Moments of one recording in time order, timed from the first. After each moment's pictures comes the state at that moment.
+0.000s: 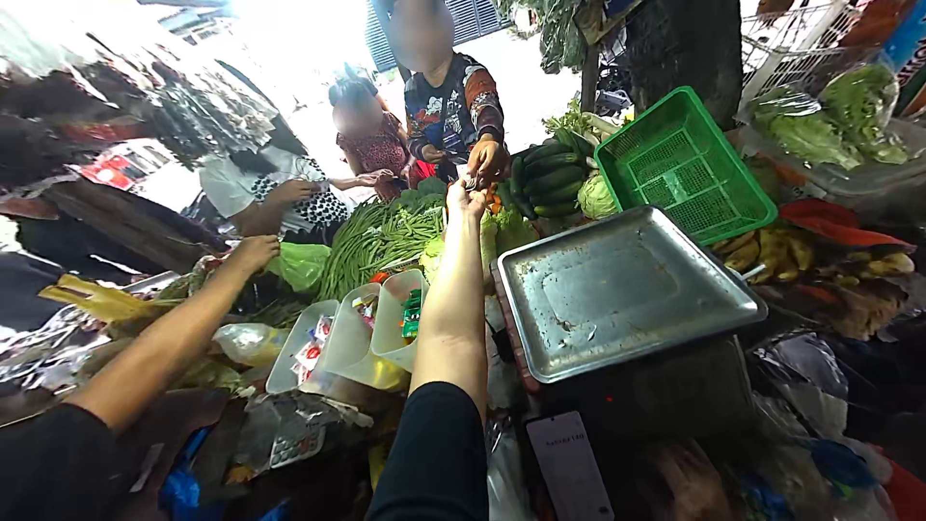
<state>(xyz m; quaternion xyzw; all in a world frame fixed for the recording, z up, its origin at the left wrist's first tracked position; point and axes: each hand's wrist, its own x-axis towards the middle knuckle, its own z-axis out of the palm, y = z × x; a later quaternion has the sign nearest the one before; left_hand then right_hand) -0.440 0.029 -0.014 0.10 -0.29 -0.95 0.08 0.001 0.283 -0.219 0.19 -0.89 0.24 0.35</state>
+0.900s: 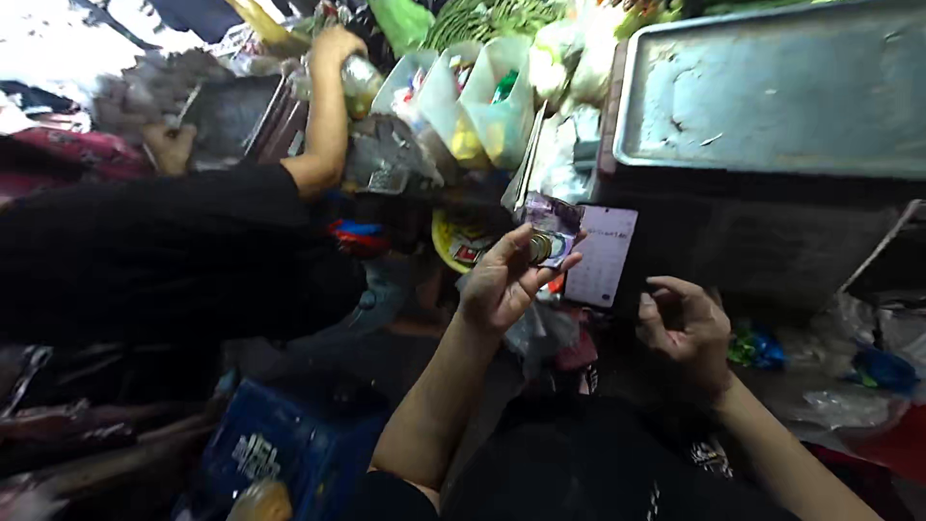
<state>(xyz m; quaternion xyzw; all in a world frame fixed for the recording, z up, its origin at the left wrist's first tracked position) 0.071 0.045 -0.075 0.19 -0.27 -0.95 0.02 0.016 0.283 -0.194 0.33 -0.78 0.48 0.22</state>
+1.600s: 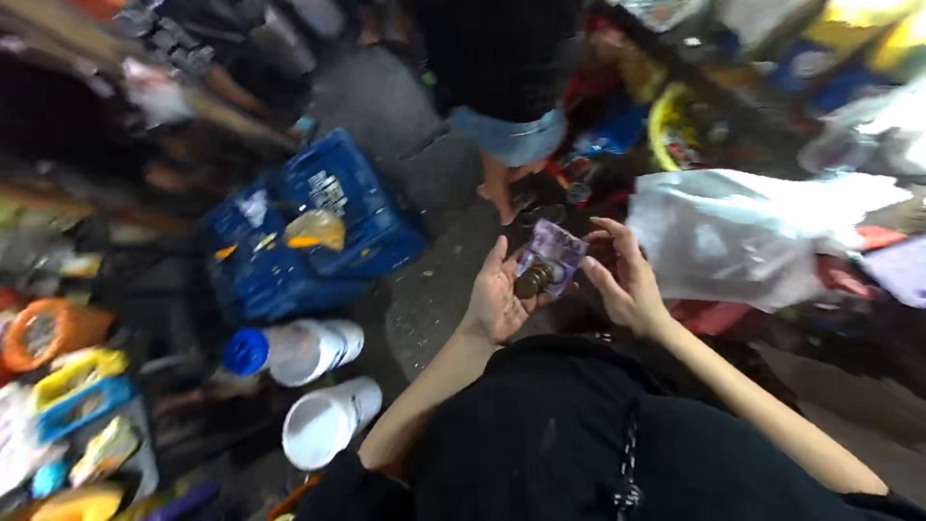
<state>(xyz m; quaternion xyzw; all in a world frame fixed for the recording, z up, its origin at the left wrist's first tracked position) 0.455 0.016 -0.148 0.33 -0.20 -0.88 0.28 0.259 0.086 -0.188 0.57 -0.57 0.50 -0.30</state>
